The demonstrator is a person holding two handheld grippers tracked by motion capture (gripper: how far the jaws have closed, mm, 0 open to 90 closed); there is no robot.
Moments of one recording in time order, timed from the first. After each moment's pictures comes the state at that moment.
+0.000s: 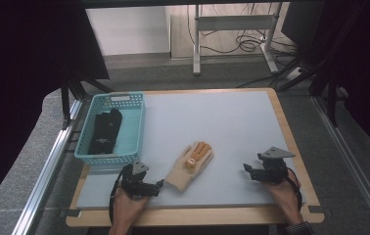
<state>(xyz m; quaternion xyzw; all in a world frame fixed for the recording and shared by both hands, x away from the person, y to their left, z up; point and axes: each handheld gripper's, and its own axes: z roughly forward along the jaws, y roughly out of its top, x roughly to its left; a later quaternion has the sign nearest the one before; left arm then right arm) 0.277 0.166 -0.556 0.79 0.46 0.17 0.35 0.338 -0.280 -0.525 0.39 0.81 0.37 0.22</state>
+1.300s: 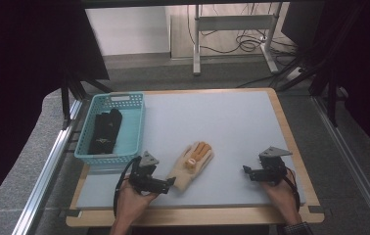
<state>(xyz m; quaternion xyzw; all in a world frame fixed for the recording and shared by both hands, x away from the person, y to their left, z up) 0.279 0.122 -0.496 0.81 0.42 0.12 0.38 0.344 -0.279 -0.530 0.41 0.82 0.35 0.20</state>
